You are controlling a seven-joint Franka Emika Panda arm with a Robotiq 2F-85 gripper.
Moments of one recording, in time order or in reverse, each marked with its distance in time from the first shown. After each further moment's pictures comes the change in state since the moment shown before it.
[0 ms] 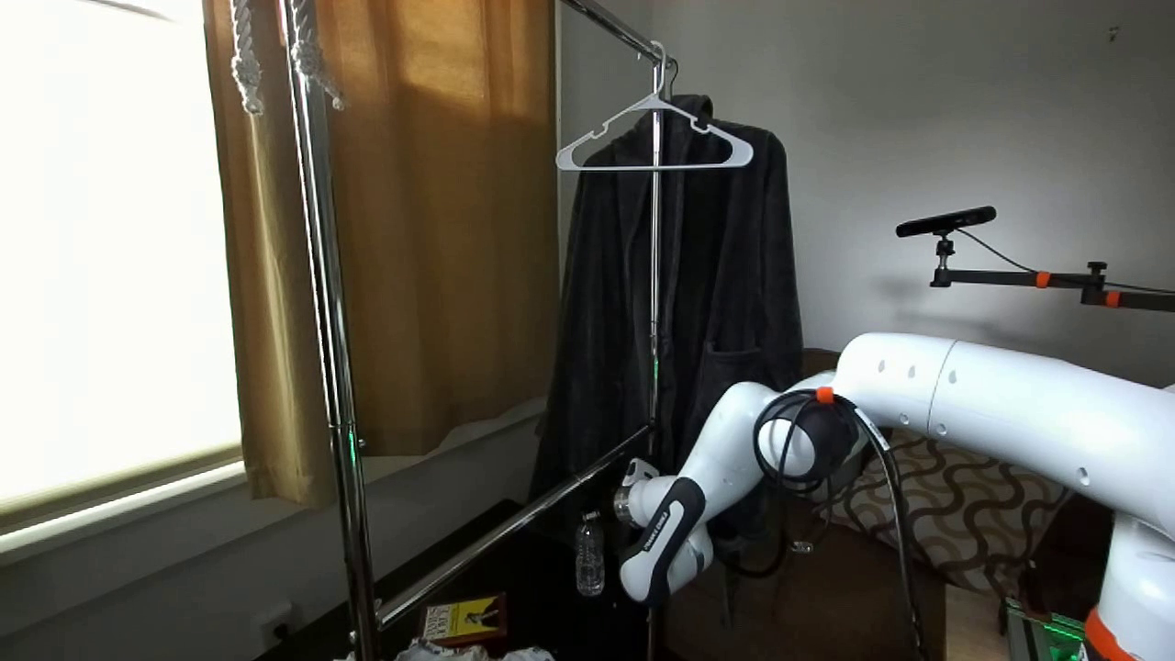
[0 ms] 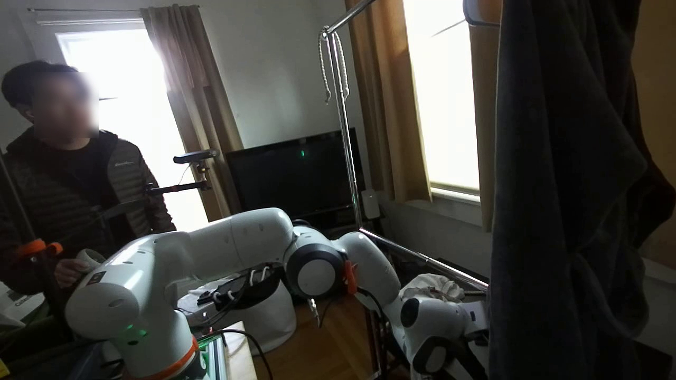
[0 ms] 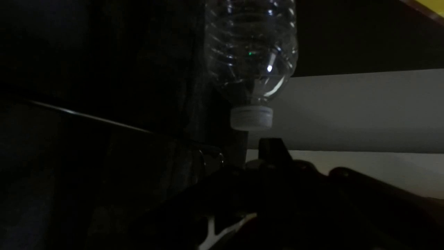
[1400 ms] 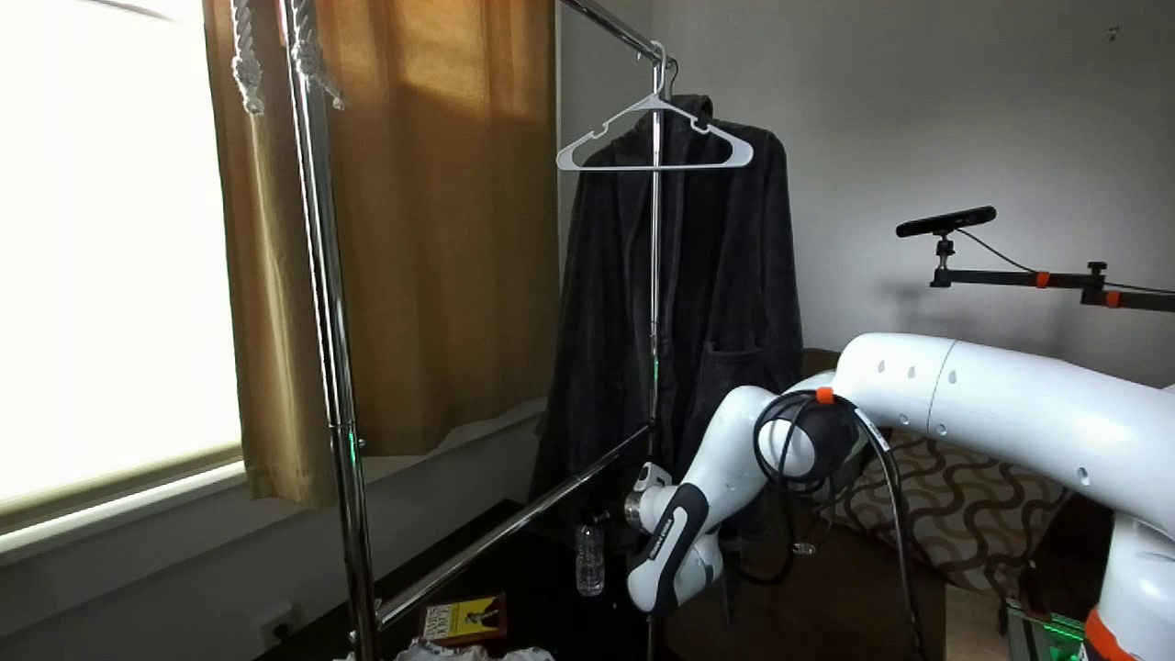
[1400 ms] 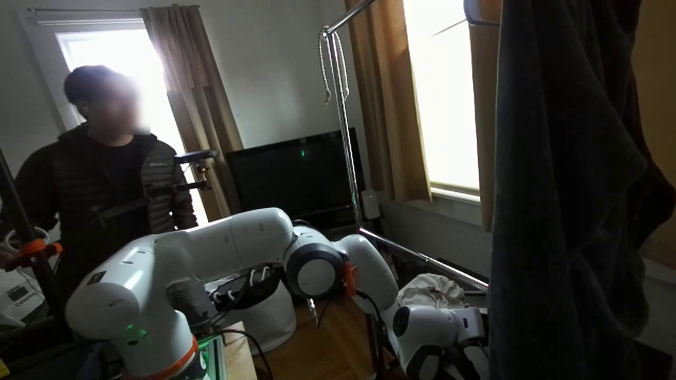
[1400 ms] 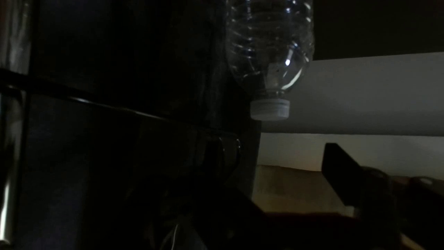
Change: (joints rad) arm 0.001 0.000 -0.005 -0.057 0.042 0.129 -0.006
